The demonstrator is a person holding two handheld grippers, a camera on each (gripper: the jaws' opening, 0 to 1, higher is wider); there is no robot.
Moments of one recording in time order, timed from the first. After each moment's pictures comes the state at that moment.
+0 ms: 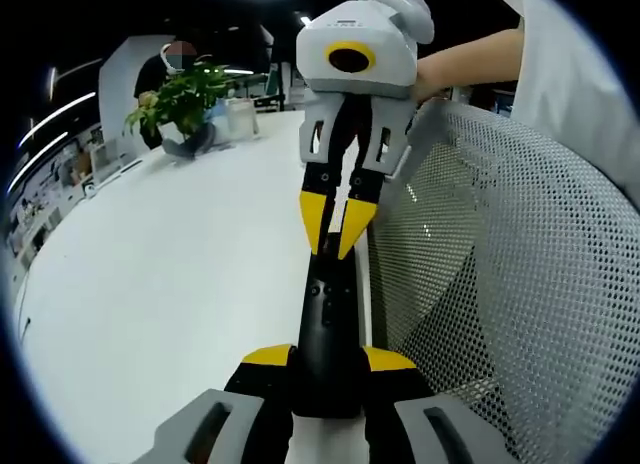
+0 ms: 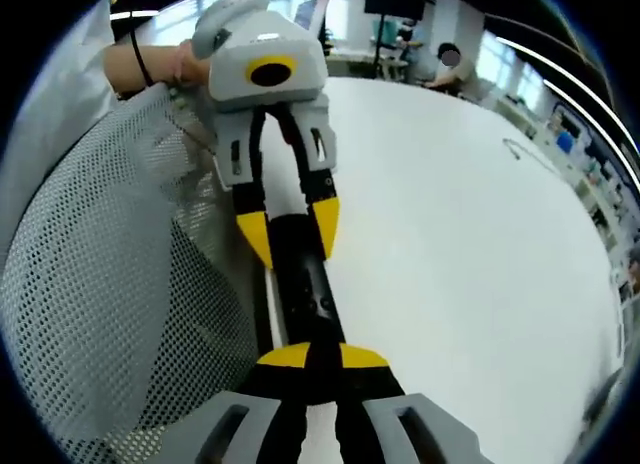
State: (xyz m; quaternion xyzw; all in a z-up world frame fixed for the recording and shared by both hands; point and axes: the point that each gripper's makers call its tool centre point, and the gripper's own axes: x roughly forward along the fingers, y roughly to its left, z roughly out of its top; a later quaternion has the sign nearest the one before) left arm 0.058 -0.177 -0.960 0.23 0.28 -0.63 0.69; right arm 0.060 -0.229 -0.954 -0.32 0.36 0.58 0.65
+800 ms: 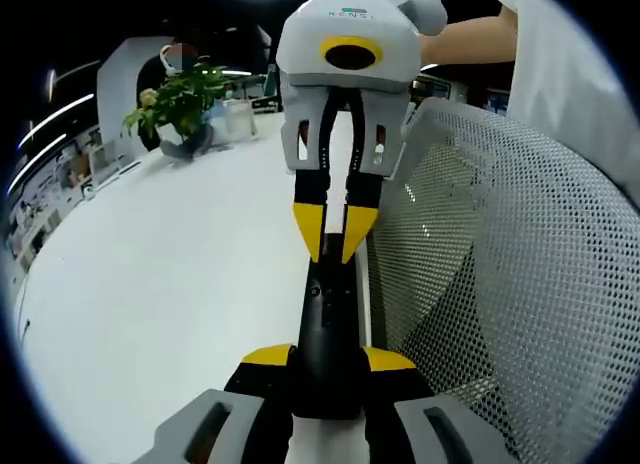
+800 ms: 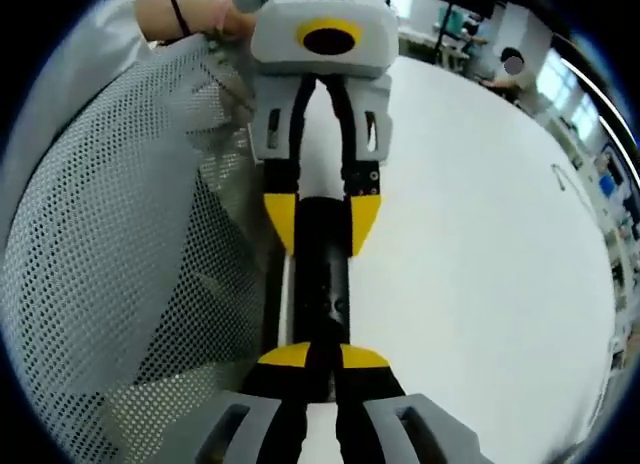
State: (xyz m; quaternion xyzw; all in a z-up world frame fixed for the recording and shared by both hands) left arm 0.057 -0.178 -0.960 0.22 0.27 -0.63 0.69; right arm 0.058 -0.227 -0.956 -0.42 0.38 0.61 0.55
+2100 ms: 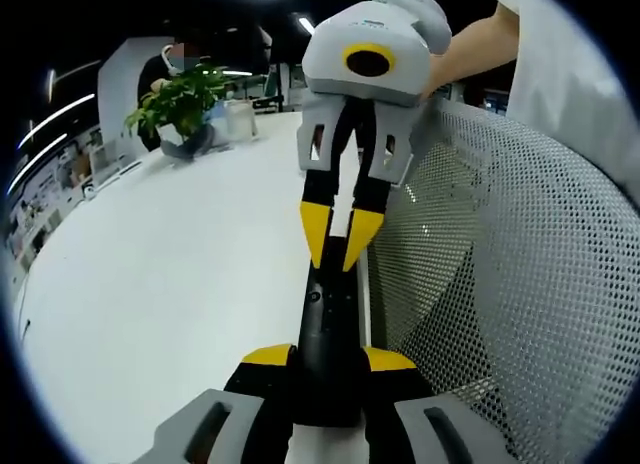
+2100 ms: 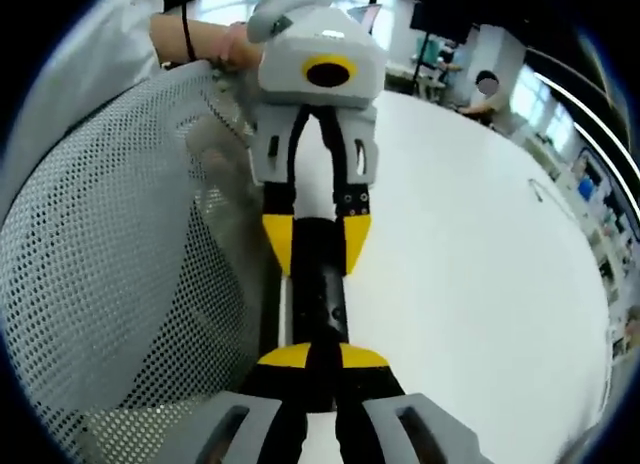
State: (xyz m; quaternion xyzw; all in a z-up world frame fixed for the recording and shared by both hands) left arm 0.057 -0.178 -0.961 0.23 0.27 -0.63 0.69; right arm 0.055 -0.219 -0.953 -0.37 0.31 0.62 0.62
